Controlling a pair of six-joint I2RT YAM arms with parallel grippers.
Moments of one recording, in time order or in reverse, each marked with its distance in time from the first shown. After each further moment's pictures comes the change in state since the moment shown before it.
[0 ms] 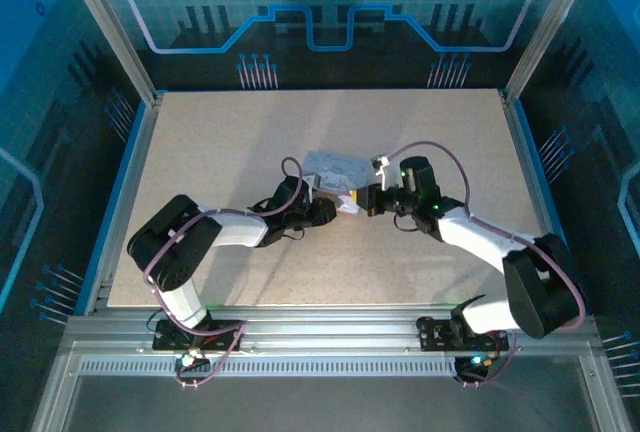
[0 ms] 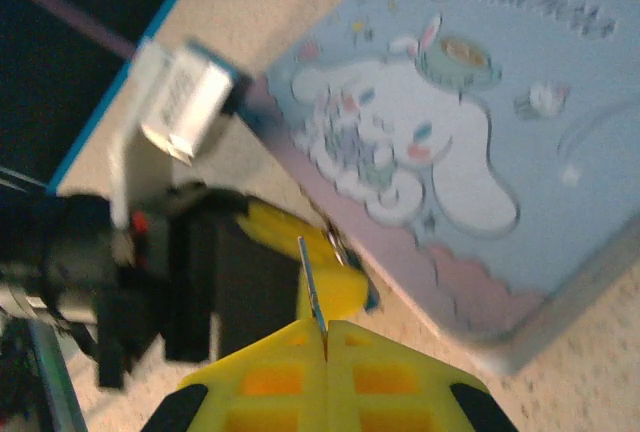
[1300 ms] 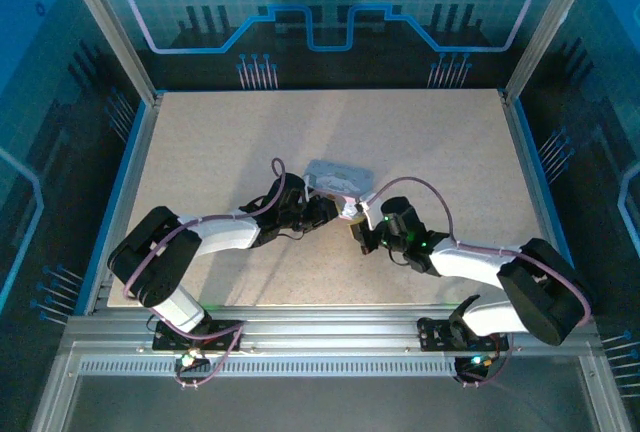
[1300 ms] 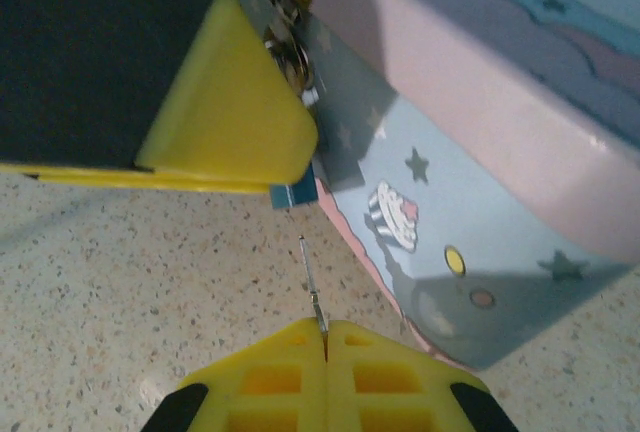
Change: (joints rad) left arm -0.008 -0.103 0.000 -0.089 0.108 -0.260; right arm 0.219 0.014 -0.193 0.216 0.318 -0.196
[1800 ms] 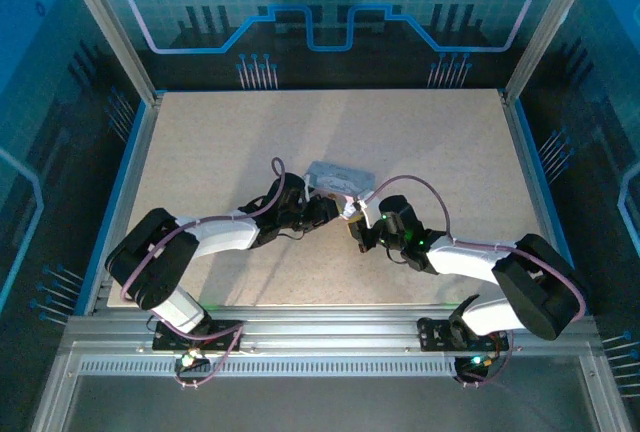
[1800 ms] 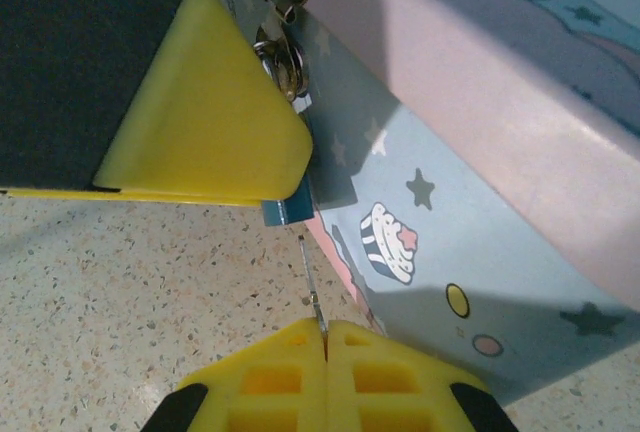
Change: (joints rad) left arm -0.006 -0.015 0.000 -0.001 0.000 0.000; right arm 0.000 0.025 0.008 0.020 -0.001 0.000
